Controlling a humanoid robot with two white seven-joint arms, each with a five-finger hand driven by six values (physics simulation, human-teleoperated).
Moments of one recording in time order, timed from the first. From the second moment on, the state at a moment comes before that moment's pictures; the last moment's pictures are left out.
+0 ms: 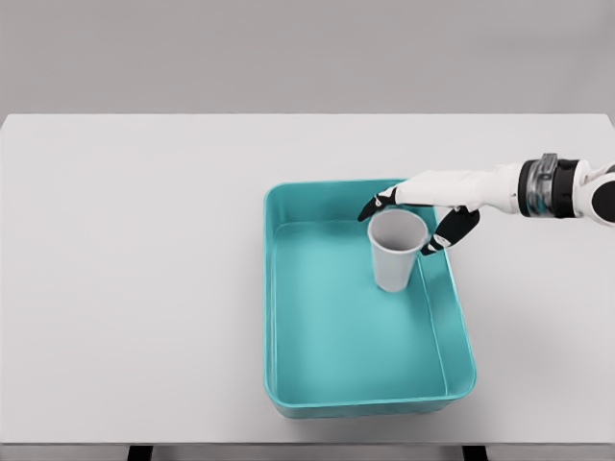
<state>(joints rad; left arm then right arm) 0.02 0.00 -0.04 -0.09 0.06 0.01 -0.02 -0.98 -0.94 1.10 -1.75 -0.12 -0.06 0.61</state>
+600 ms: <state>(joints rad) 0.02 0.00 -0.04 -0.09 0.06 0.01 -0.02 -0.98 -0.95 1.10 -1.76 -0.12 -0.06 0.61</state>
